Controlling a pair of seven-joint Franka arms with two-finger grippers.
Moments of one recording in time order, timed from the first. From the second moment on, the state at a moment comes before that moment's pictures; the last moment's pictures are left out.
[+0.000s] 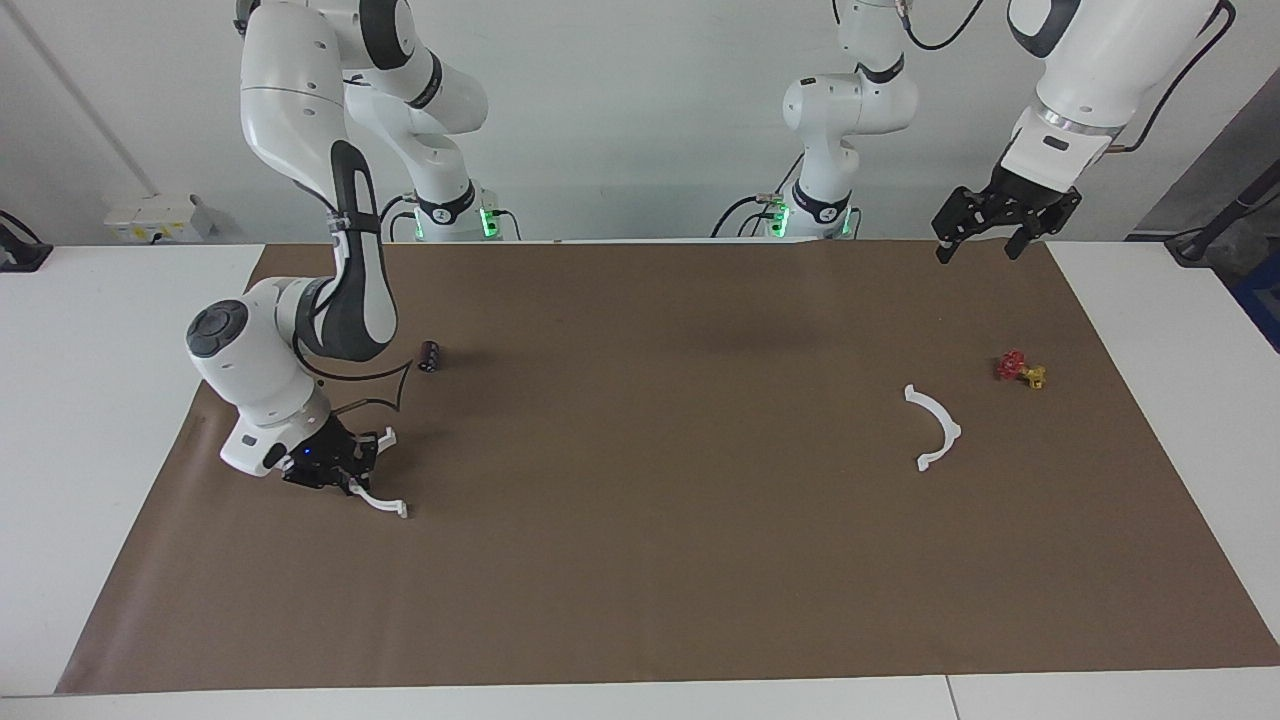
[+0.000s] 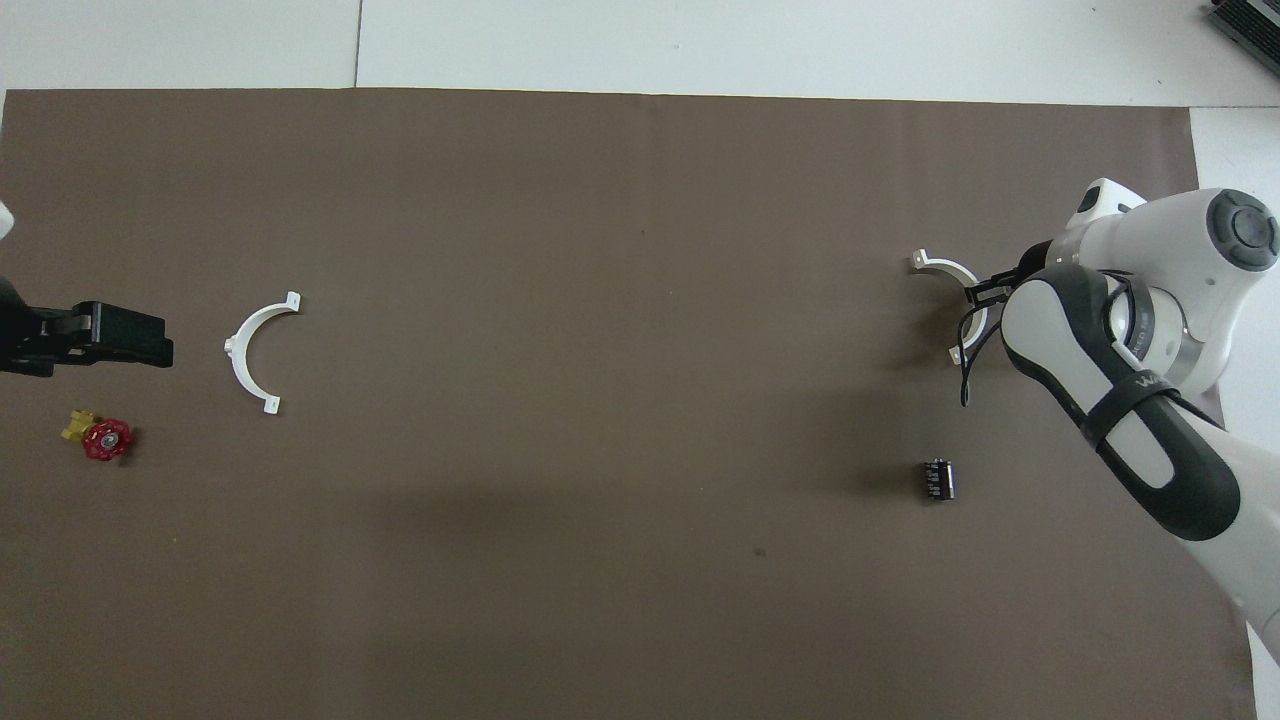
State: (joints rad) left arm -0.05 -0.10 -0.02 -1.68 -0.03 1.58 -0.08; right arm -0.05 0.44 -0.04 -1.83 0.18 2.37 -0.53
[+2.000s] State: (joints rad) left arm -0.05 -0.10 -0.02 -1.68 -0.03 1.58 -0.08; right arm 0.59 0.47 -0.03 -1.78 0.02 2.29 0.50
